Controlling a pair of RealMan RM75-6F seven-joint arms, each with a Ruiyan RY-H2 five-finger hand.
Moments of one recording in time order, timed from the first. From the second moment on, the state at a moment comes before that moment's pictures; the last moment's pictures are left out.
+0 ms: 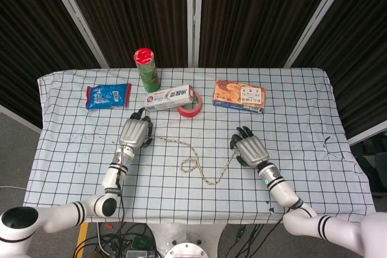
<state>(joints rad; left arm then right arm) -0.78 -1.79 -0.25 -1.21 0.96 0.99 0.46 0.65 -1.62 0.12 -1.27 -1.27 0.87 -0.26</state>
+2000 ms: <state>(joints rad) -0.76 -1.76 -0.24 -1.23 0.97 1.00 0.44 0.64 -1.63 0.11 -1.26 -1.28 0.95 -0.27</state>
